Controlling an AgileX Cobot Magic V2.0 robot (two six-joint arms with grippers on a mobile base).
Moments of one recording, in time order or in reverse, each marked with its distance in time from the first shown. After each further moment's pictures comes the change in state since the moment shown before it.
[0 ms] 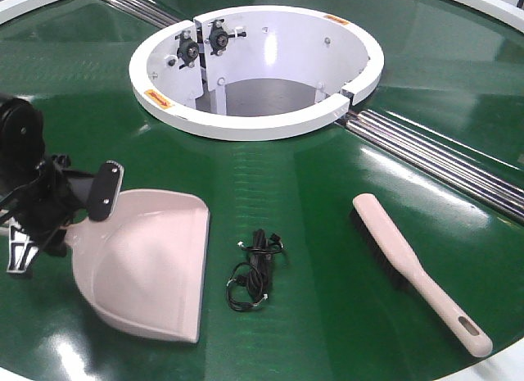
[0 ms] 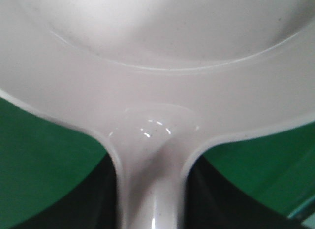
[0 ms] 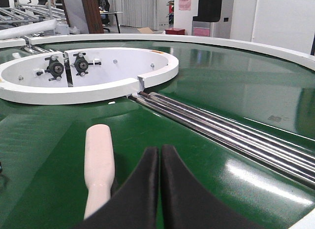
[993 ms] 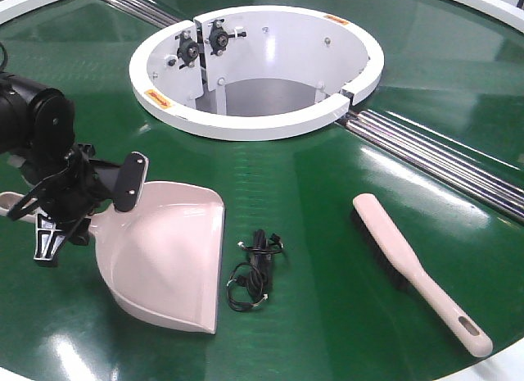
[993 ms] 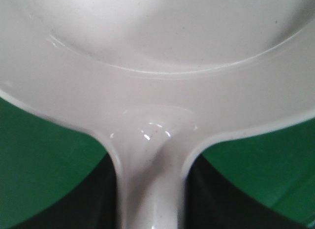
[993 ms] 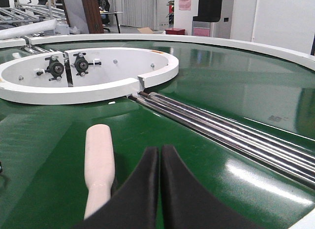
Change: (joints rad) left arm -0.076 0.049 -0.078 0.014 0.031 -0.039; right arm 0.000 0.000 0.000 0.000 0.001 0.000
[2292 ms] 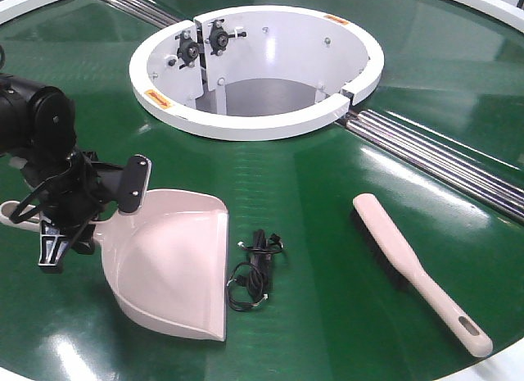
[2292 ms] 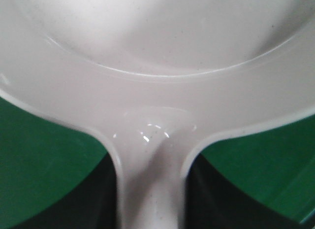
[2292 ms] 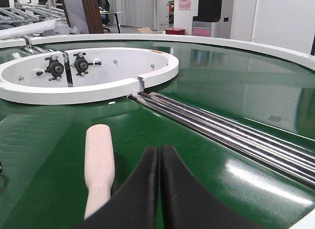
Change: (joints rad) left arm -0.002 0.000 0.000 -0.067 0.039 0.000; right arm 0.000 0.000 0.000 0.000 -0.001 0.000
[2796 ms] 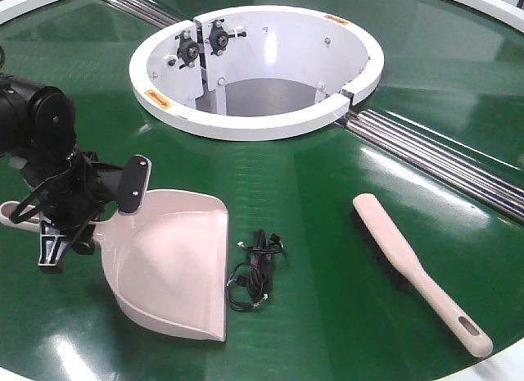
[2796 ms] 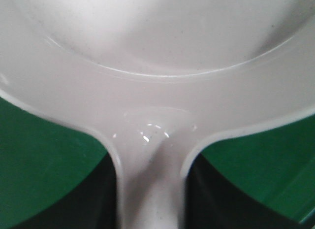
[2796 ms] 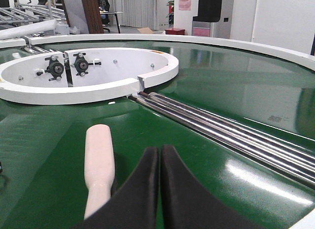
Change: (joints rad) left arm 0.000 0.000 0.000 0.000 0.000 0.000; right arm 0.000 0.000 0.000 0.000 0.001 0.000
